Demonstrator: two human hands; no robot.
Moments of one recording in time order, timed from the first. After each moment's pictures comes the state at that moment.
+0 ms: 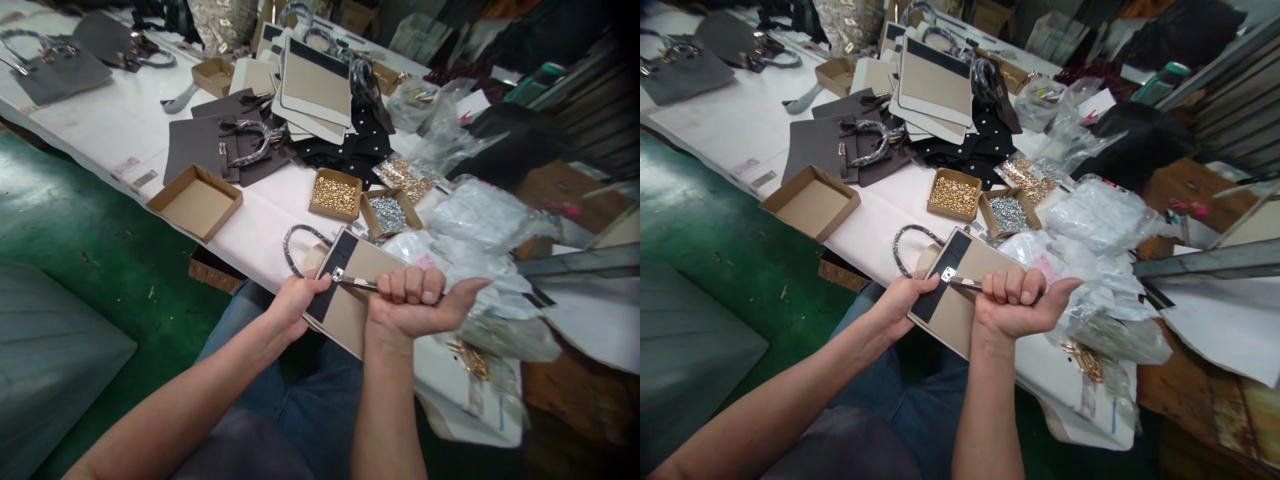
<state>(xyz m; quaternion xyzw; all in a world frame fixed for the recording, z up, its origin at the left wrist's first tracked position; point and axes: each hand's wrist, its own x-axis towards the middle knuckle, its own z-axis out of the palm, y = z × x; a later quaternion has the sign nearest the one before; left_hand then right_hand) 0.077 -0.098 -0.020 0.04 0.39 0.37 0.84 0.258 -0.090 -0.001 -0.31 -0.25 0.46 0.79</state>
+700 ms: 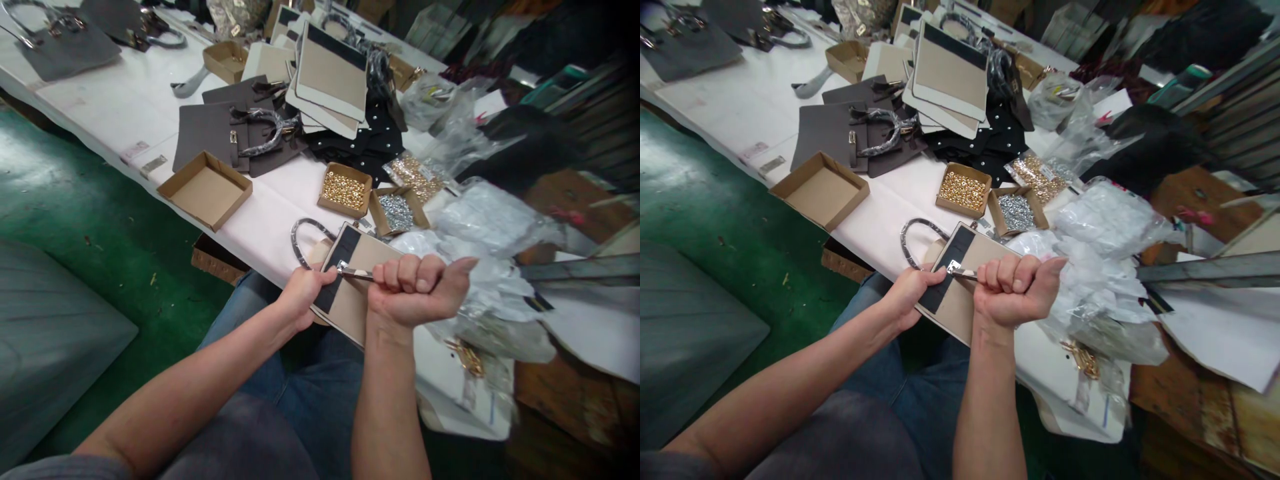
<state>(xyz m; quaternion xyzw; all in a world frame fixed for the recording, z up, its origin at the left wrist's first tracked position) 0.078 -0.099 -0.027 0.04 0.40 0.39 0.83 0.224 -0.083 0.018 -0.37 -0.31 0.44 0.76</state>
